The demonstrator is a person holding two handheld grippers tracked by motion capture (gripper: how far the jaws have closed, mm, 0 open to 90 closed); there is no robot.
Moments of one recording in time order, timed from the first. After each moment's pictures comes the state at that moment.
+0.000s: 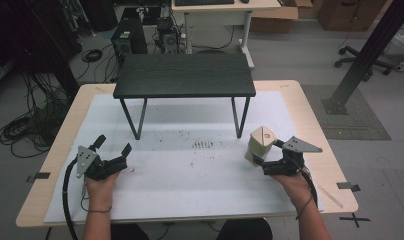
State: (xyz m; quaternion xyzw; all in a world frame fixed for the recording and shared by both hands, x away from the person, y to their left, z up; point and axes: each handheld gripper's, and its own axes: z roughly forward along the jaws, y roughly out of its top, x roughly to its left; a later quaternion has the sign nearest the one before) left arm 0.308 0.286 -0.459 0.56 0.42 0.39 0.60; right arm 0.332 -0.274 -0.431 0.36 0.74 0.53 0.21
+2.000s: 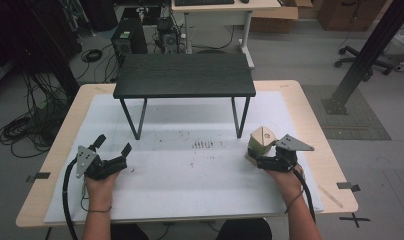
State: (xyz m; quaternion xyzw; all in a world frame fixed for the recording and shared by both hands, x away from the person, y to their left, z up) left arm 0.309 0.287 -0.459 0.56 0.42 0.39 0.60; right arm 0.343 -0.261 -0.438 0.36 0.73 0.53 0.23
